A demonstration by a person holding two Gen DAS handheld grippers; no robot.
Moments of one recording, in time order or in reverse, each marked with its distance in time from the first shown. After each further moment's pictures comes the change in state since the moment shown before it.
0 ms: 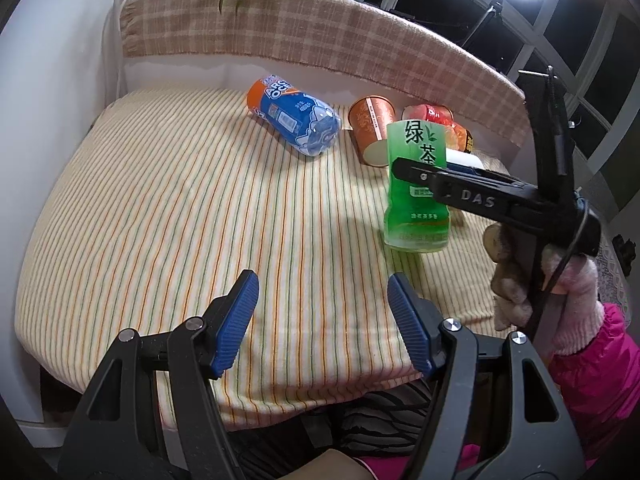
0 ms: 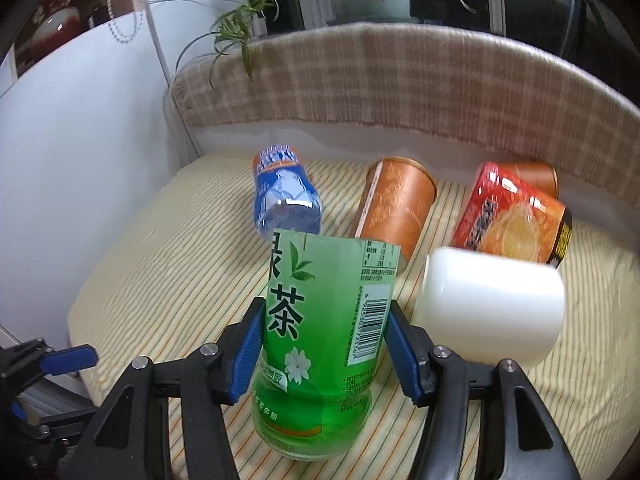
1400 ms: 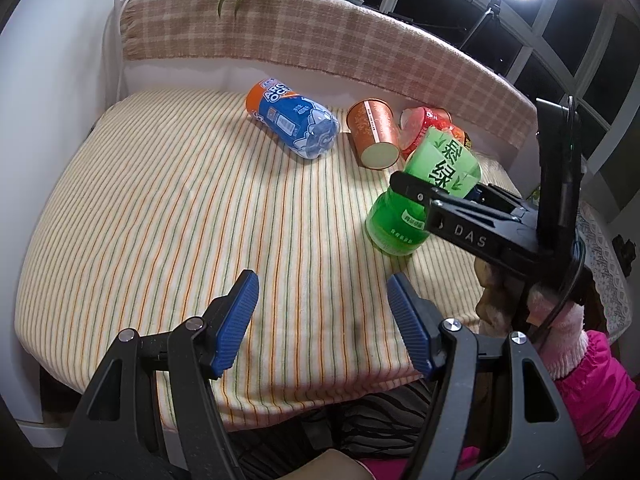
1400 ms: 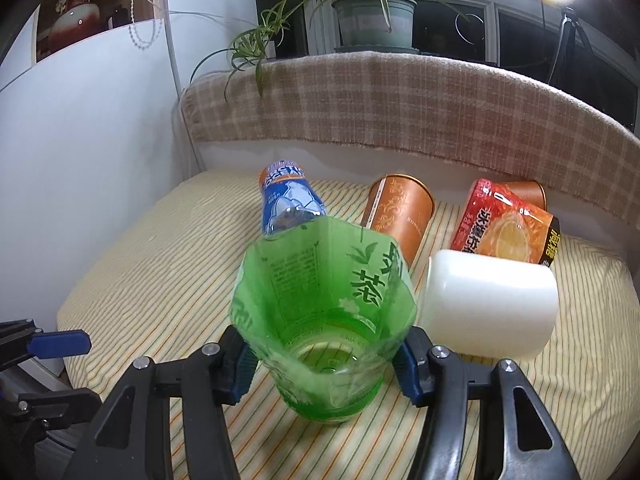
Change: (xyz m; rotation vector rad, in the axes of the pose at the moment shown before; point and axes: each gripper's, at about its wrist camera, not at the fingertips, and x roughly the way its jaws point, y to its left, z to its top) left arm 0.004 0.000 -0.005 0.000 -0.011 0.000; right arm -0.011 0.013 -0.025 -0.020 -0.106 -0.032
